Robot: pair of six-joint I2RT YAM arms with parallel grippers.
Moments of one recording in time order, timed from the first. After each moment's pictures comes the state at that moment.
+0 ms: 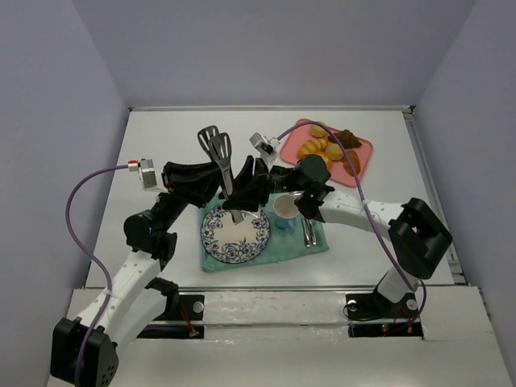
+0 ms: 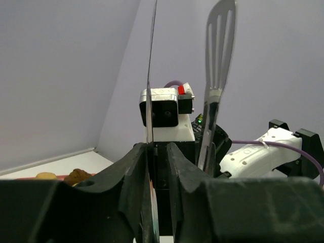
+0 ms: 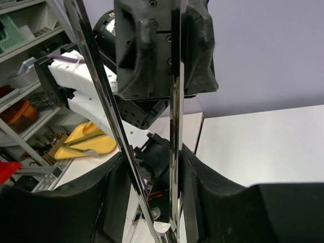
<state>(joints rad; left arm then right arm) -0.34 0.79 0.42 1.12 0.46 -0.80 0.83 1.65 1.07 1.03 -0.91 0.72</state>
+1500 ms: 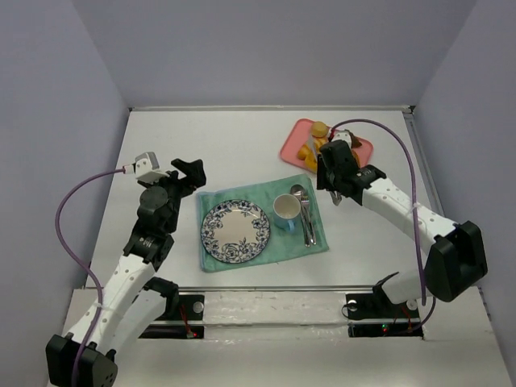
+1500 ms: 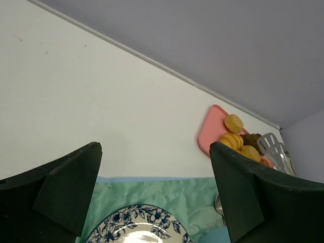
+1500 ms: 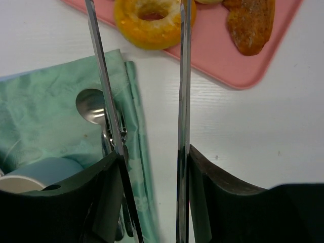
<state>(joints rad) -0.35 0.72 0.53 0.16 -0.31 -0.58 0.52 1.40 1.09 -0.49 0.41 0.36</state>
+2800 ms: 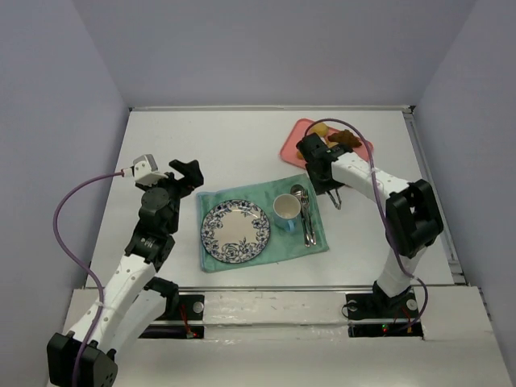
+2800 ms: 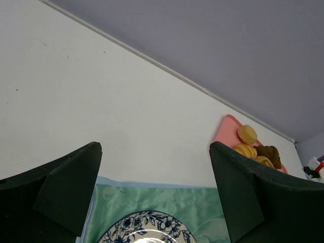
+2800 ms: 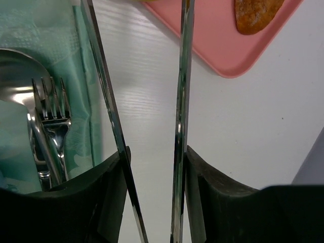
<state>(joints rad) -0.35 0.71 0.50 0.18 -0.40 -0.57 0.52 1.79 1.39 -0.83 0.47 0.17</state>
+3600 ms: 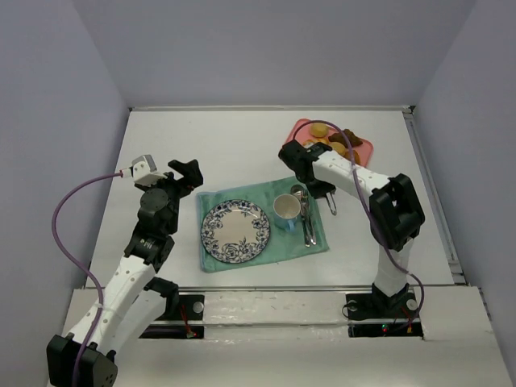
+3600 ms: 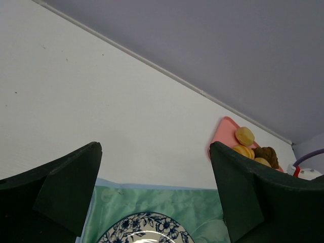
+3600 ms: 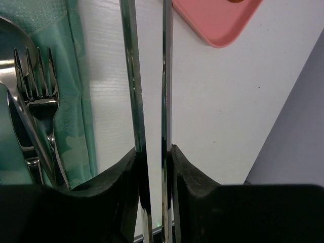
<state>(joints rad) -0.35 0.70 0.50 0.19 -0.40 -0.57 0.63 1.91 1.52 -1.08 0.63 0.29</state>
